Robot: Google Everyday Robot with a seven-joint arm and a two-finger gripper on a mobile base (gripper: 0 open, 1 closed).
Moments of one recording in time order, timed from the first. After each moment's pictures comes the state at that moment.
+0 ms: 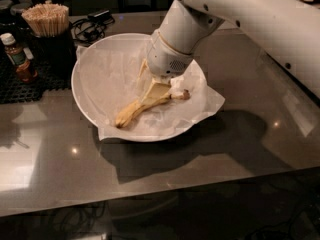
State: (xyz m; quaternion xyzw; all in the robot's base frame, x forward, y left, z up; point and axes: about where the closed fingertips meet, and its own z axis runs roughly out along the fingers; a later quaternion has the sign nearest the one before) arm 0.526 0.039 0.879 -0.79 0.56 0.14 0.19
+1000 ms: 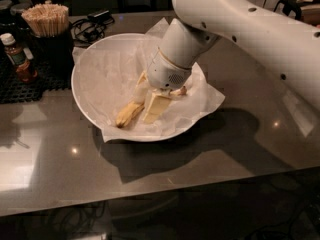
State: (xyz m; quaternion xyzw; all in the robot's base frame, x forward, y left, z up) arm 0.512 0.043 0.848 -0.78 0.57 0.18 0.17
